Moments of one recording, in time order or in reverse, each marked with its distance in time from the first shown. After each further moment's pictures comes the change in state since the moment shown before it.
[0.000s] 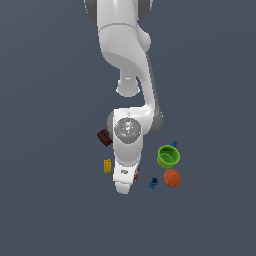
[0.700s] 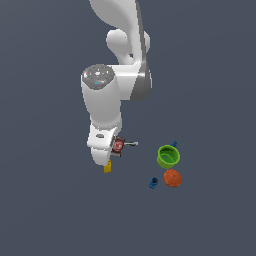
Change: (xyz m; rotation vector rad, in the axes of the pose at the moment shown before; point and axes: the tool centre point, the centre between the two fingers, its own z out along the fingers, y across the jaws) arm -0.073 -0.043 -0.113 -0.001 -0.001 0.000
